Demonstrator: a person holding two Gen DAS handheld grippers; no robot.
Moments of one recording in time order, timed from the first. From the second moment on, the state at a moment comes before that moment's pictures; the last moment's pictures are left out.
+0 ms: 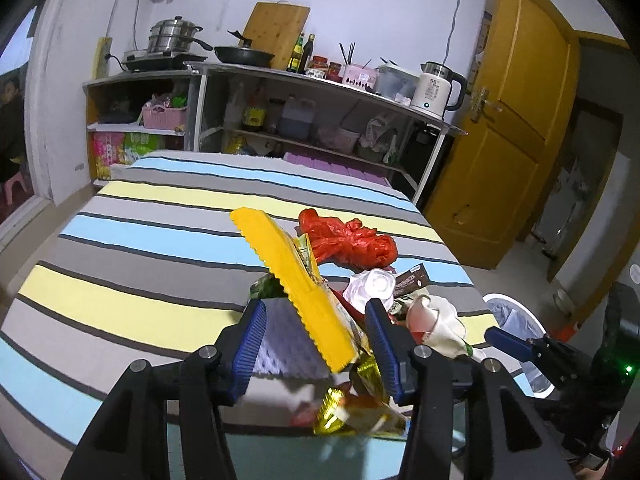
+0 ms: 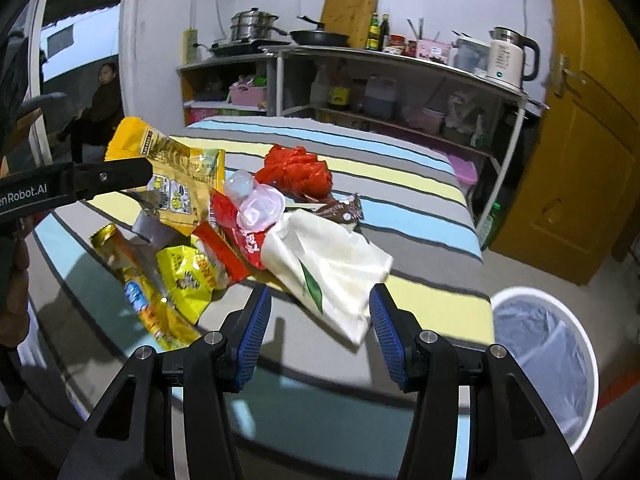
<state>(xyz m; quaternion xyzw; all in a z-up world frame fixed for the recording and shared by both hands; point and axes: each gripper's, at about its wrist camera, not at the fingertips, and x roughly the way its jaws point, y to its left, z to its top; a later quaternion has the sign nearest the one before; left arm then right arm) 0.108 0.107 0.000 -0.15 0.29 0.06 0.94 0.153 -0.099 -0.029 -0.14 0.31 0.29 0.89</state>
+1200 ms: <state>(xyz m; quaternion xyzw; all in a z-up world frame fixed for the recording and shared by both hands) 0.086 0.036 0.066 -0.10 0.24 -0.02 0.96 0.138 -0.175 0.012 -0.04 0.31 0.26 0.91</state>
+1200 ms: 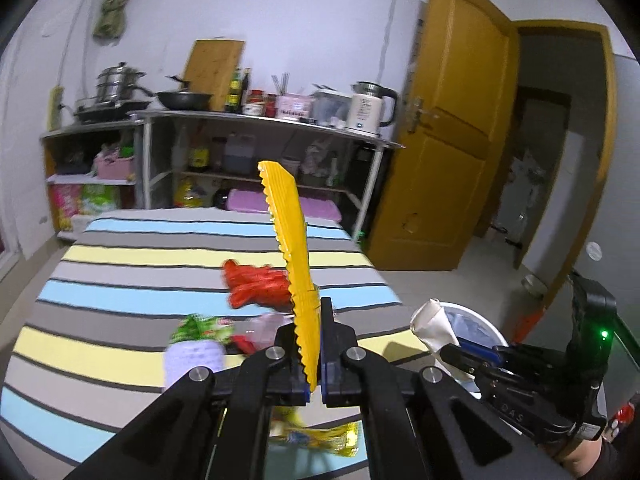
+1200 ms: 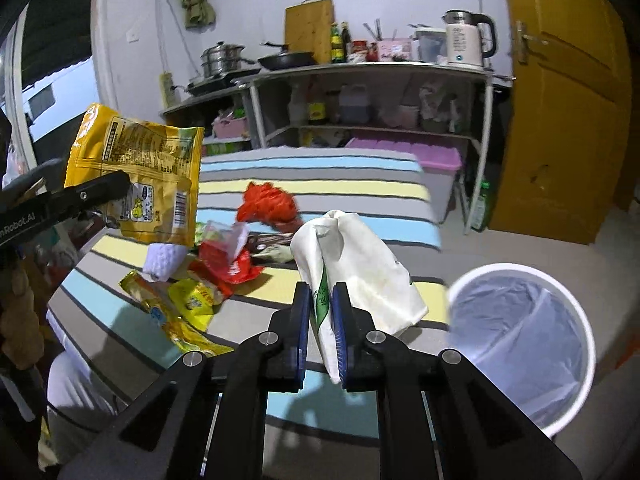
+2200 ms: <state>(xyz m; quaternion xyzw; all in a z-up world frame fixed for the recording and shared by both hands) 0.210 -0.175 0.002 -0.03 0.34 -0.22 0.91 0.197 -0.340 -0.045 0.06 0.38 0.11 0.92</state>
